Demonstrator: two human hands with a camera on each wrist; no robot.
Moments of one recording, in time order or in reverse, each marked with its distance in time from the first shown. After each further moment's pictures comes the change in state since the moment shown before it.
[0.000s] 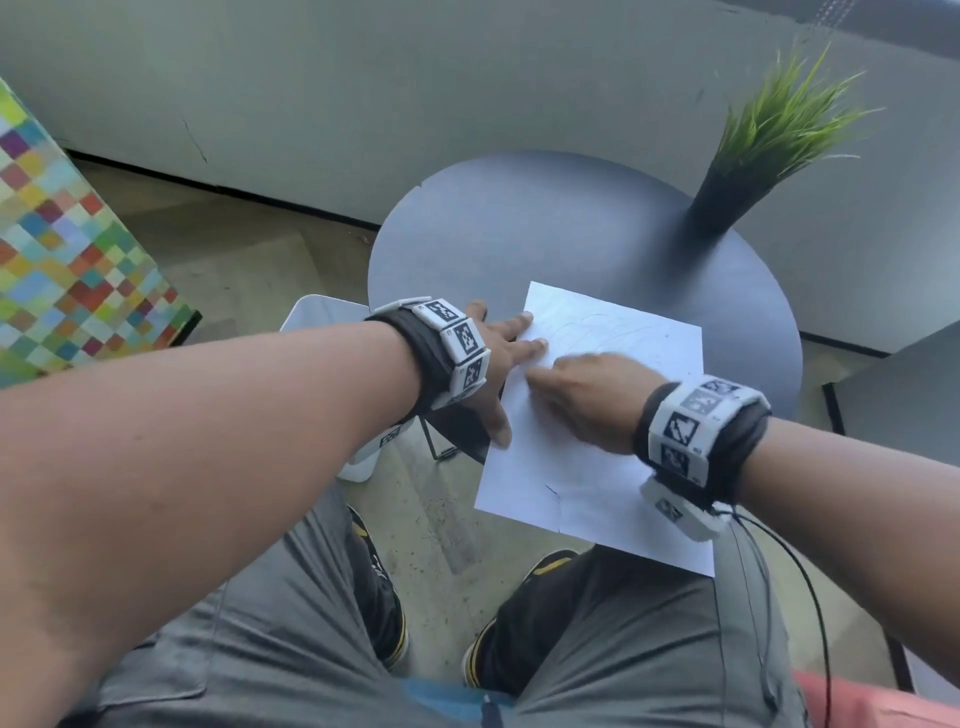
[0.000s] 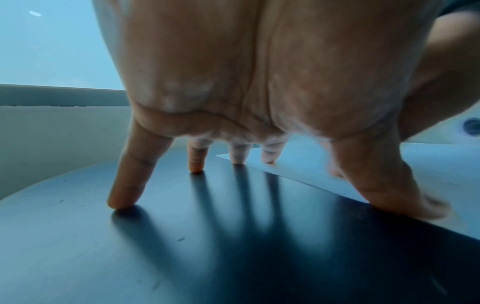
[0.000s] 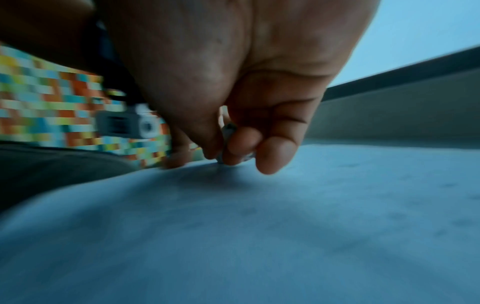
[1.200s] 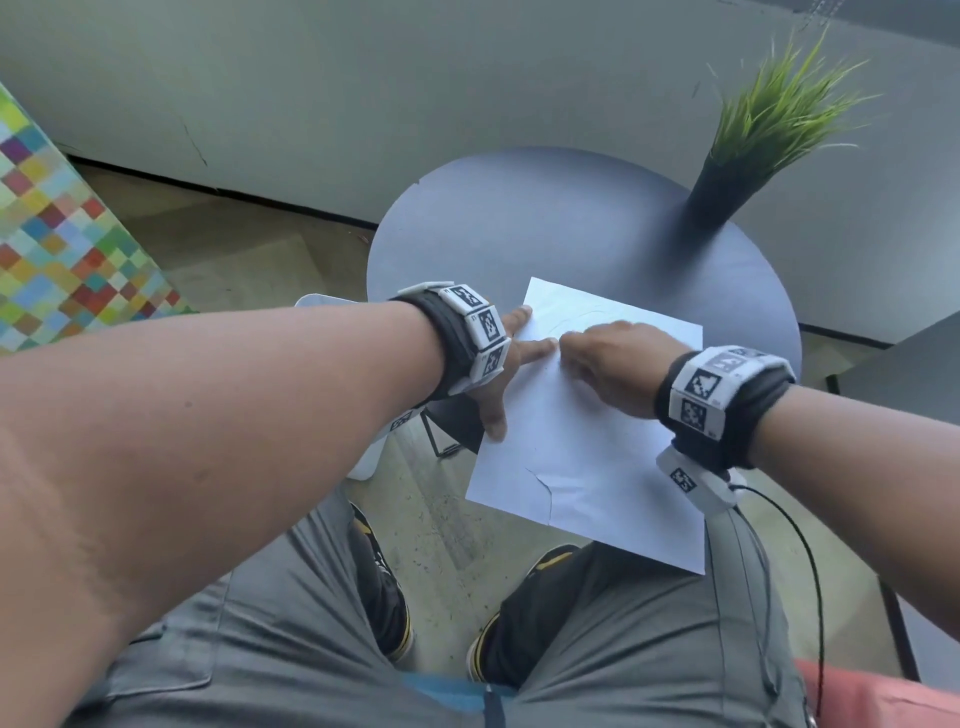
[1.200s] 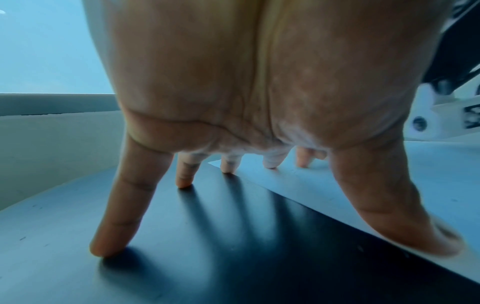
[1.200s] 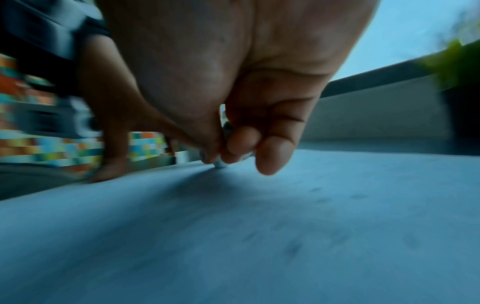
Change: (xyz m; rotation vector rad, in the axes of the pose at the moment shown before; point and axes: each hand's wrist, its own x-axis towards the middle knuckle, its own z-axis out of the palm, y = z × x) left_hand 0.002 0.011 -0.011 0.054 -0.060 -0.032; right_hand -0.004 0.034 -0.001 0.039 0.058 0.099
